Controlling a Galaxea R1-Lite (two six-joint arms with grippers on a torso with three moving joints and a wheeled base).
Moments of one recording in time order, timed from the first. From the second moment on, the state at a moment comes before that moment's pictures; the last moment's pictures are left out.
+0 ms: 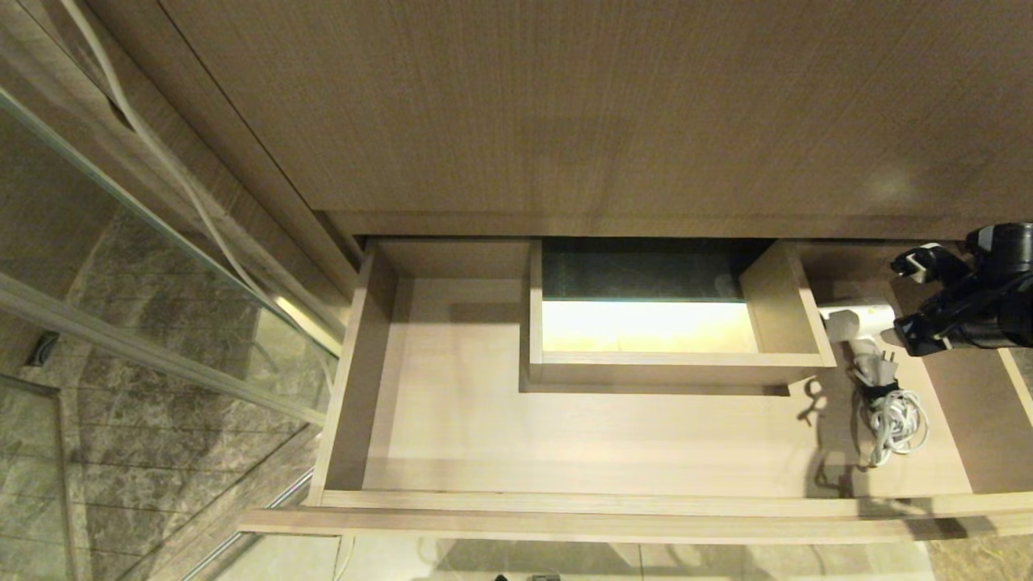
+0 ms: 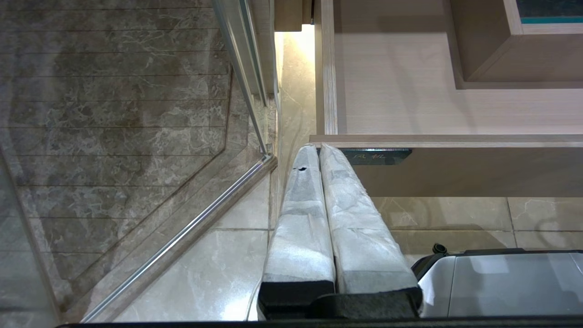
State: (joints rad) left arm 0.00 0.00 0.00 0.00 0.00 0.00; right arm -0.37 2.02 -1.28 -0.19 -0.06 -0.52
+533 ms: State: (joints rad) left arm 0.00 0.00 0.00 0.00 0.00 0.00; right arm -0.37 1.61 -1.01 -0.09 -0.05 -0.52
